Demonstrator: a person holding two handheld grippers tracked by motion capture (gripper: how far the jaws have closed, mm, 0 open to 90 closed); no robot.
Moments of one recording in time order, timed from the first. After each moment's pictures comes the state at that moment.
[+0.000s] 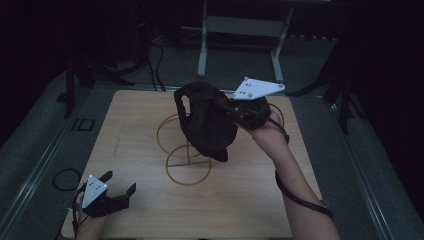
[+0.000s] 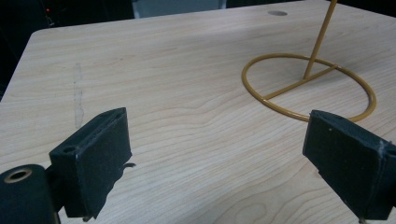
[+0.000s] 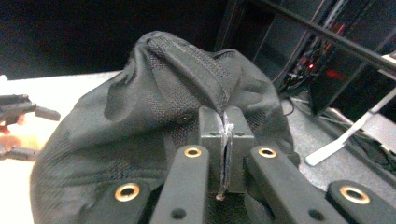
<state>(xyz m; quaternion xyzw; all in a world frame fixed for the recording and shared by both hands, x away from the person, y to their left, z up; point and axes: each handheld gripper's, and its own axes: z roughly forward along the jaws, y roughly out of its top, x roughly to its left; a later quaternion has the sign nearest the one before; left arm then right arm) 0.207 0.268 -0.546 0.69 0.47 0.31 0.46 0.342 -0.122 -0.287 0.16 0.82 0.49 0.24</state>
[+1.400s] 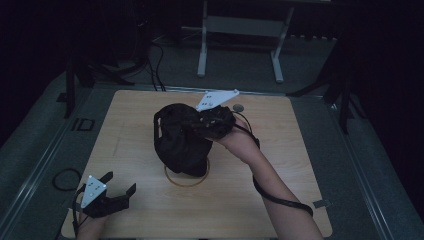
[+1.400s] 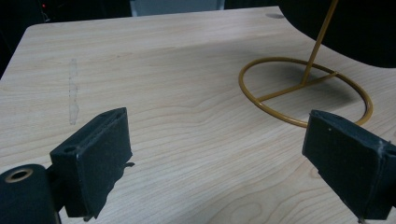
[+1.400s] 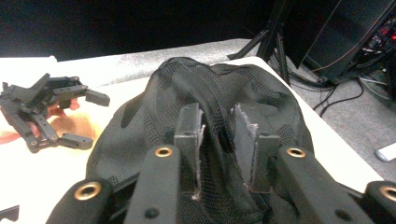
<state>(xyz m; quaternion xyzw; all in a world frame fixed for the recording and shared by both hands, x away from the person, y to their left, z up) 0.207 0.269 -0.548 0.68 0.47 0.30 0.47 0.353 -0.060 -0.329 0.14 0.86 0.47 0.14</state>
